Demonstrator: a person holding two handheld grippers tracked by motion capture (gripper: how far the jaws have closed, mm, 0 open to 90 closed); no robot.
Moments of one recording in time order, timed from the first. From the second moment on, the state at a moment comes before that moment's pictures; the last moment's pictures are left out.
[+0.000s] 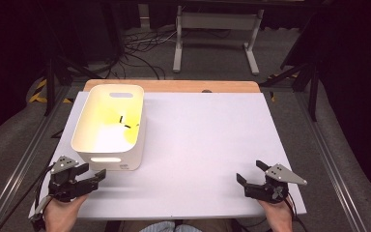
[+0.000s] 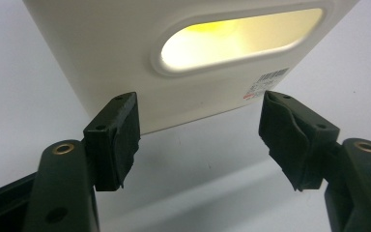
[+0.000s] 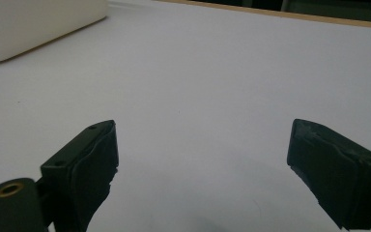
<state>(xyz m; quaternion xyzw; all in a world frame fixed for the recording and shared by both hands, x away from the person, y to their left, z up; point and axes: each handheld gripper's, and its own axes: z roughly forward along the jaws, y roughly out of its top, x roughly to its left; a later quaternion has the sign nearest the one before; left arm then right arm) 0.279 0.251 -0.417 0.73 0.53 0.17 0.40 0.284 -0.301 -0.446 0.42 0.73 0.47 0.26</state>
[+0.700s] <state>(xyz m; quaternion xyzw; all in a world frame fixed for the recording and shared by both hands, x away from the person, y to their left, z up) 0.272 0.241 -0.429 0.72 0.51 0.22 0.42 0.277 -0.295 -0.447 0.41 0.74 0.47 0.25</state>
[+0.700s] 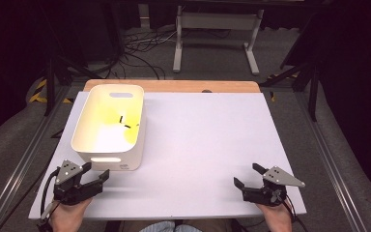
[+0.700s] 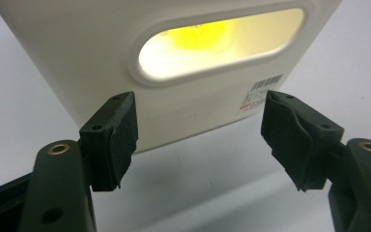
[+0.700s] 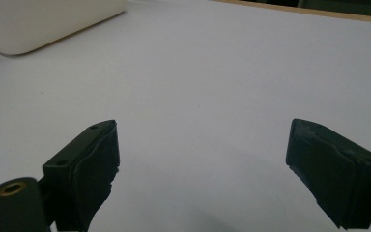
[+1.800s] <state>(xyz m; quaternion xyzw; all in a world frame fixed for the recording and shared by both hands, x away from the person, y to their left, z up) 0.275 0.241 -0.438 0.72 0.51 0.20 0.43 0.270 -0.294 -0.448 0.40 0.75 0.48 0.24</state>
